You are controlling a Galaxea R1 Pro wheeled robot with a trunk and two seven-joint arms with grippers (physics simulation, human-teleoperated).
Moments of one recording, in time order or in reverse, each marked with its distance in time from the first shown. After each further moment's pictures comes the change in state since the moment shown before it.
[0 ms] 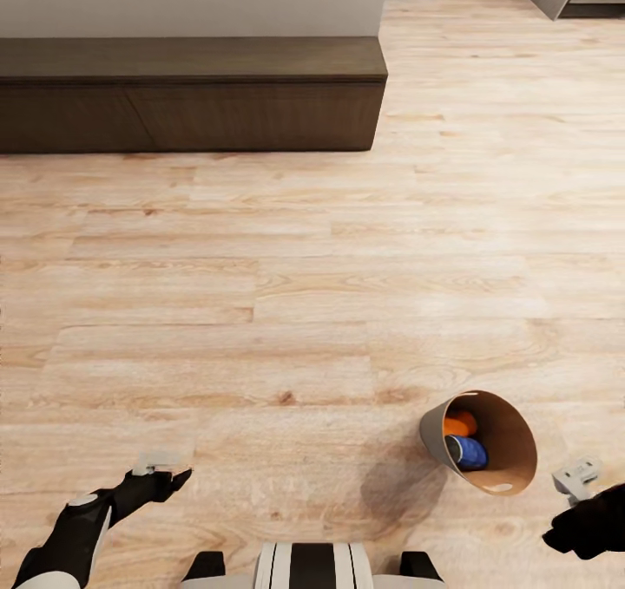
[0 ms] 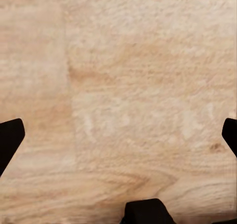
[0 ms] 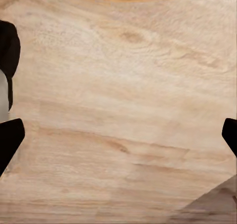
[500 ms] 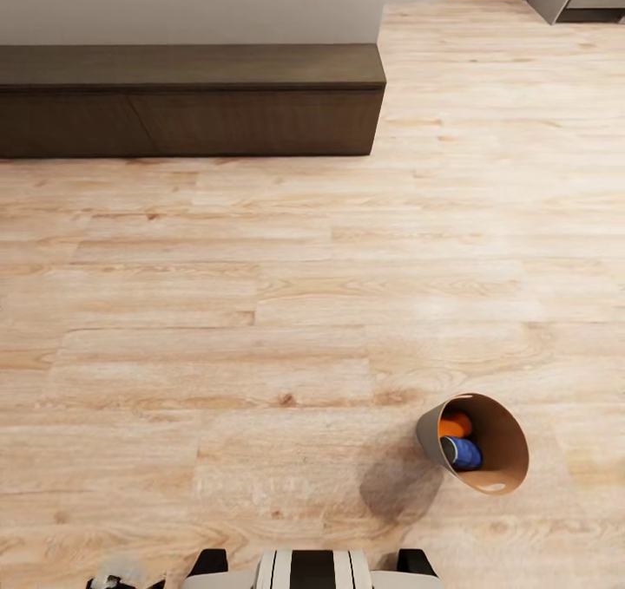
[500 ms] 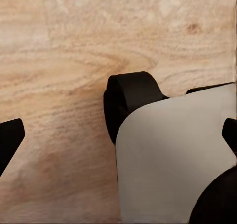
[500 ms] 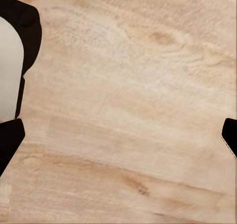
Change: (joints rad) left arm 0.184 0.131 0.005 0.283 0.018 -0.286 -0.107; right arm 0.031 0.365 -0.806 0.346 0.000 -1.103 -0.301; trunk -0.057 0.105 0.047
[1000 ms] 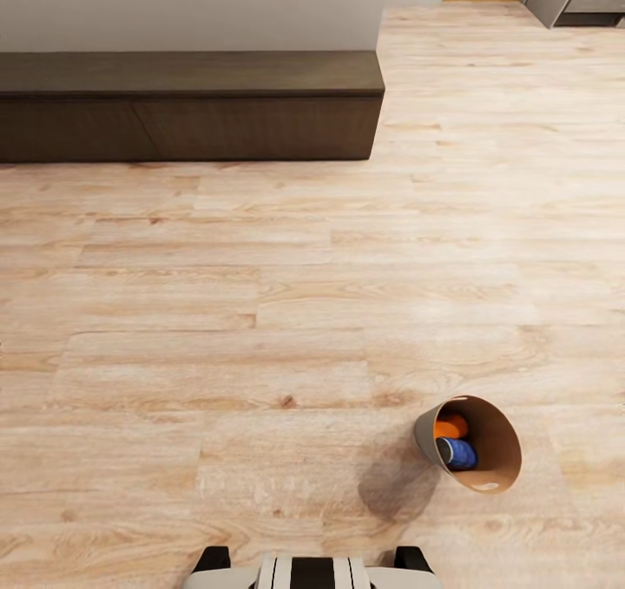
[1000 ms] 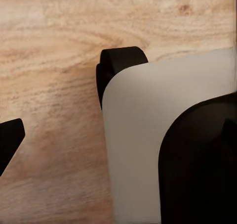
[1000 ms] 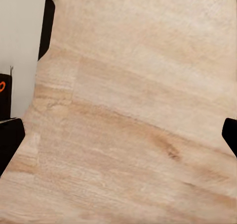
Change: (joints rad) left arm 0.046 0.002 0.001 0.115 0.003 -0.163 0.074; right arm 0.095 -0.347 -0.038 0.738 -0.004 -0.314 -0.199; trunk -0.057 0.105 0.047
